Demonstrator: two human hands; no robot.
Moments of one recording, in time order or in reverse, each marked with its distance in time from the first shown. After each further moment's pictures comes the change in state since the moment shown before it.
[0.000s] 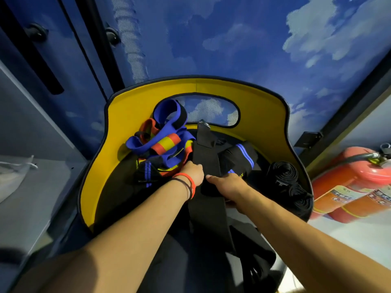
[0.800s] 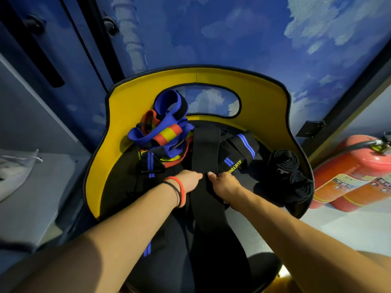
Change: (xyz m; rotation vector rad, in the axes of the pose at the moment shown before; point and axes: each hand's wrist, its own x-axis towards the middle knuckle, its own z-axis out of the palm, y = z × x) left_hand 0.000 -0.051 0.018 -0.108 -0.275 -0.132; right_hand 0.004 0.019 0.021 -0.258 -0.016 -0.111
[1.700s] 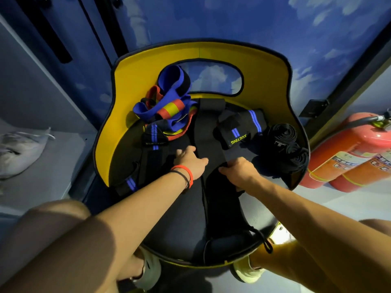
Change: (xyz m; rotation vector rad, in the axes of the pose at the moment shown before) left_hand -0.038 -0.022 0.031 -0.061 0.320 0.163; right_hand -0.016 0.063 -0.005 -0.169 0.070 -0.043
